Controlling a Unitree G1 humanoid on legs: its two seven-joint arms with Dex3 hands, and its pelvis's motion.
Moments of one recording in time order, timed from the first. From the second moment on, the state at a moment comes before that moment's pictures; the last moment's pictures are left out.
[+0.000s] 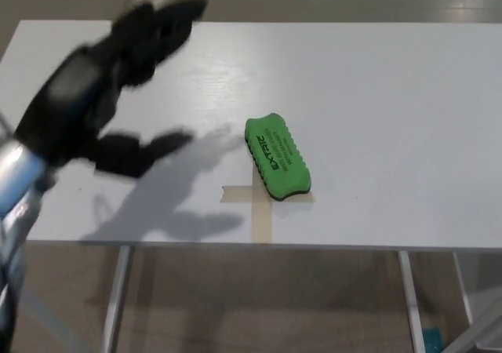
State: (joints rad) left_arm -0.33 0.50 0.04 -0.09 -0.23 -0.09 -0.48; right_arm 0.25 -0.11 -0.21 0.75 0.01 -0.52 -0.09
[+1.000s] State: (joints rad) left_arm 0.45 0.45 0.17 0.33 -0.30 -0.17 -0.55; right_arm 0.28 -0.12 -0.21 0.78 0.01 -0.53 -0.08
